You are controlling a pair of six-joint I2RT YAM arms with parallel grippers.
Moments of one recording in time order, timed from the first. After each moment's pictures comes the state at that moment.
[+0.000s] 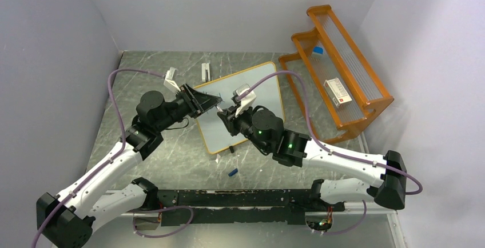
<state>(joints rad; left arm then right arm) -0.56 0.92 0.75 0.15 0.31 -1.06 1.17 1.18 0.96 0.10 0.39 0.13</state>
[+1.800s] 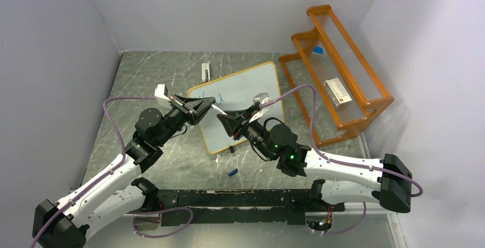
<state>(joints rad) -0.61 0.81 0.54 0.32 0.06 -1.55 1.18 1.10 0.68 0.60 0.37 0.30</state>
